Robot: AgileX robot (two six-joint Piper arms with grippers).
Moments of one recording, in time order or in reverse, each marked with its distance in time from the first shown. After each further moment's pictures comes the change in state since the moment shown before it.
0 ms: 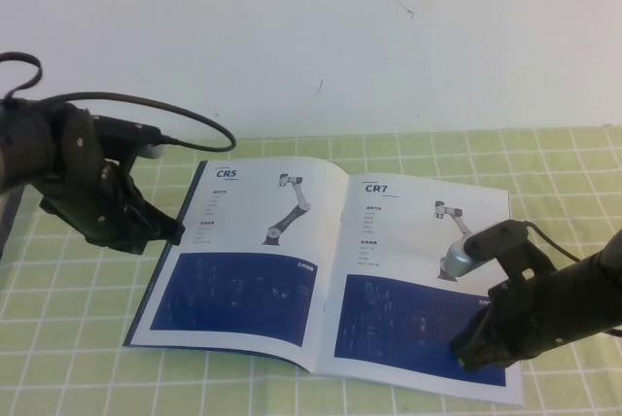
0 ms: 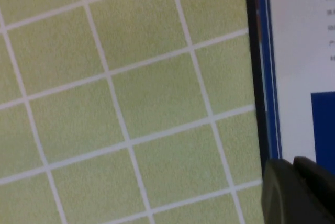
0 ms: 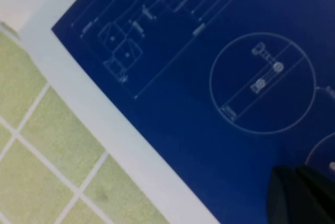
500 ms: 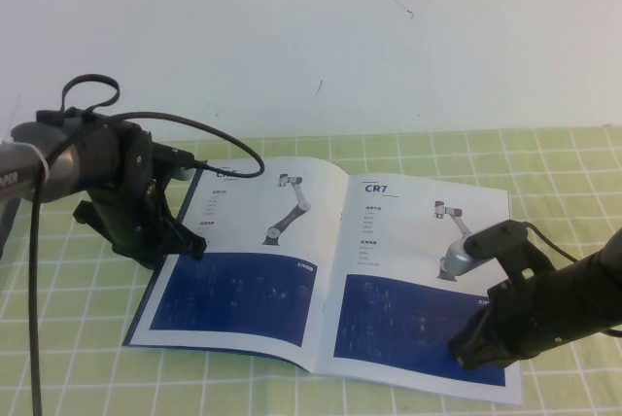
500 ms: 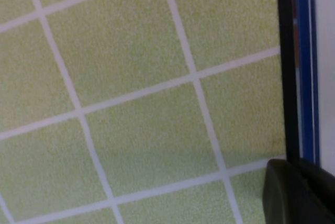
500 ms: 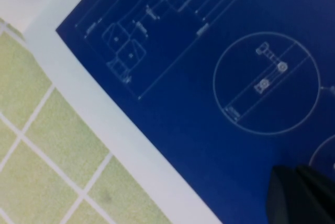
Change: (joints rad) right arm 0.000 0.008 -0.002 0.001 0.013 0.005; left arm -0.056 0.209 -0.127 0.146 0.047 -0.123
